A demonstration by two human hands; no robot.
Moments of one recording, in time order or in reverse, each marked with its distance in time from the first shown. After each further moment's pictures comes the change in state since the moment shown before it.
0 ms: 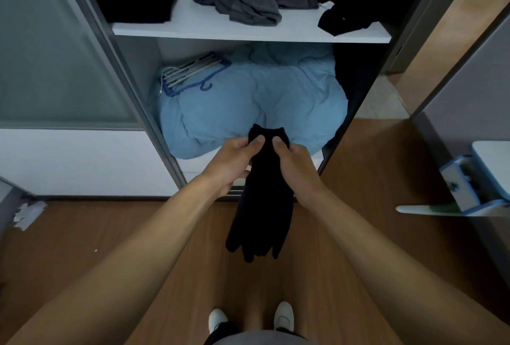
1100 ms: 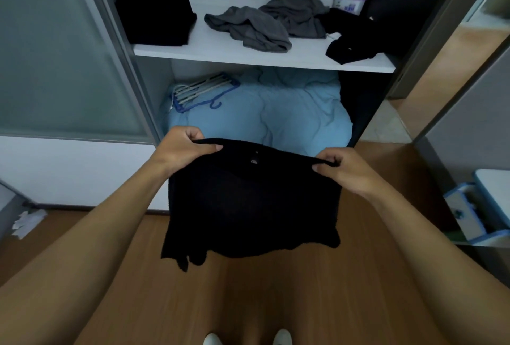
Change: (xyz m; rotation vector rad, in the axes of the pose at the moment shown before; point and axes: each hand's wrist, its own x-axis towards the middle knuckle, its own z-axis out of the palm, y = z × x) left_hand 0.027 0.019 -0.128 0.435 0.272 0.168; right_hand 0.056 -0.004 -0.102 -0.461 -0.286 -0.322
